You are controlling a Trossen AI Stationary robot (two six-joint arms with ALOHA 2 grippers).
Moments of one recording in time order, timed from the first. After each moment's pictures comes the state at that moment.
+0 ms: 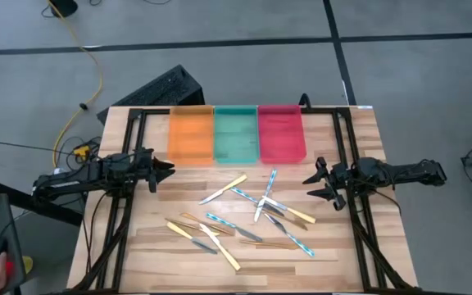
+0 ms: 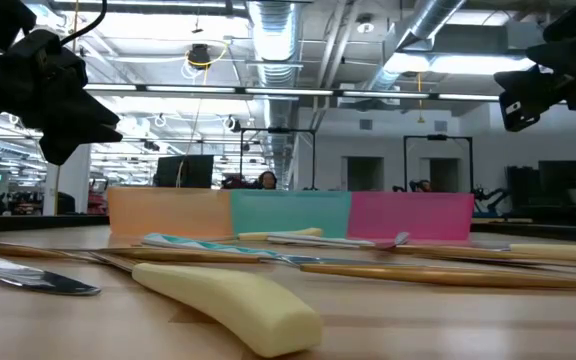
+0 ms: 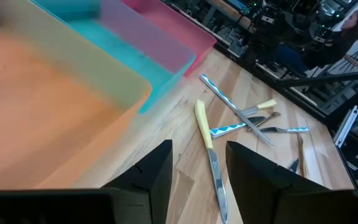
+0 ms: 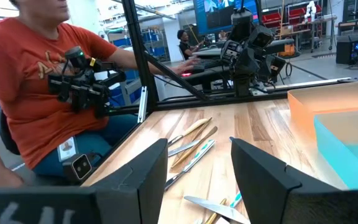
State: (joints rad) left arm 0.15 0.01 0.14 -0.43 -0.09 -0.54; right arm 0.10 0.01 0.01 0.04 -0.13 0.19
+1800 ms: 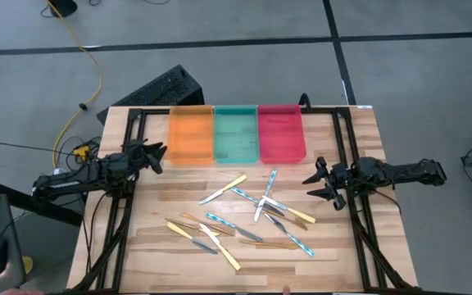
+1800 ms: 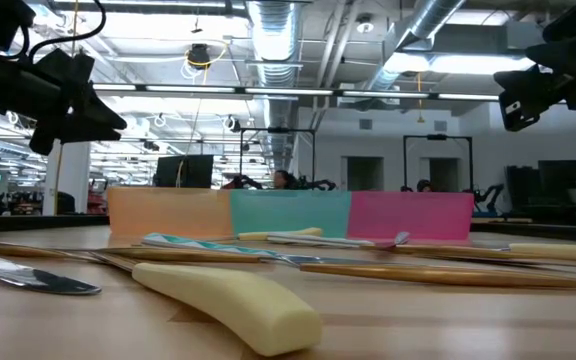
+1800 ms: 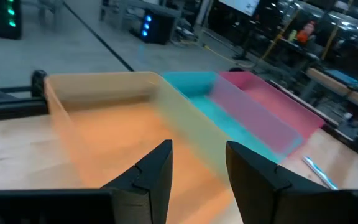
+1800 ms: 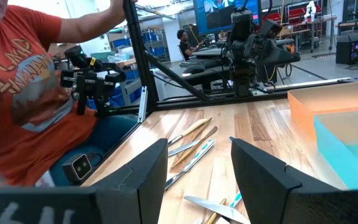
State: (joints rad) left arm 0.15 0.01 0.14 -0.39 -0.61 -0.53; right arm 0.10 0.01 0.01 0.04 -0.13 0.19
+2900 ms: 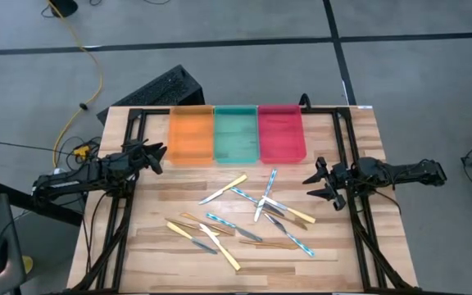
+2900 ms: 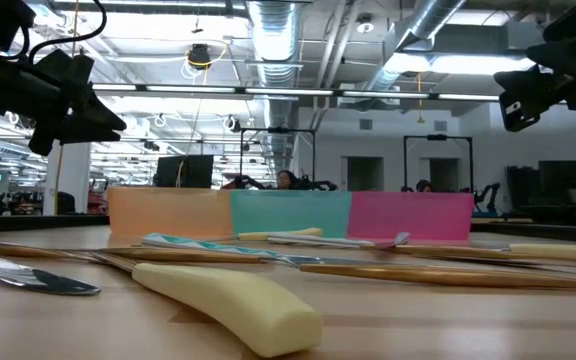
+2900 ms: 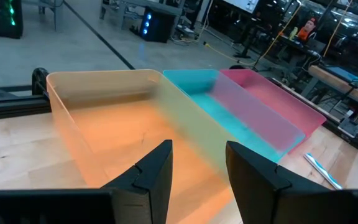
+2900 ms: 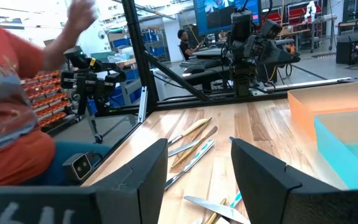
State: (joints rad) left arm 0.15 0.01 0.14 -0.41 -0.61 -0.53; right arm 0.10 0.01 0.01 0.04 -0.13 0.19
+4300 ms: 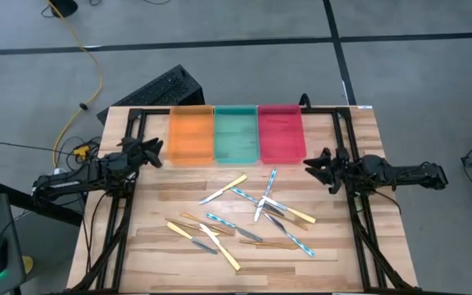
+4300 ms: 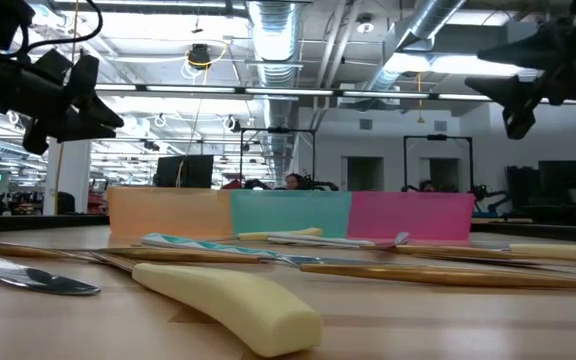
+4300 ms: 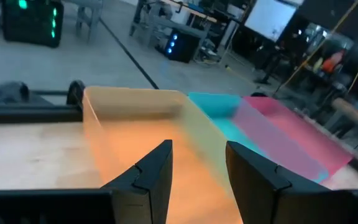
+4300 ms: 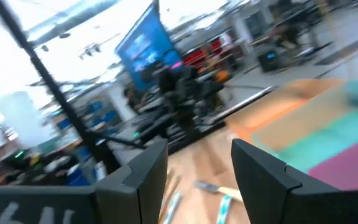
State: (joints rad) left arm 0.16 0.01 0.14 -0.36 -0.74 -0.62; right arm 0.04 0.01 0.01 0.17 0.21 0.49
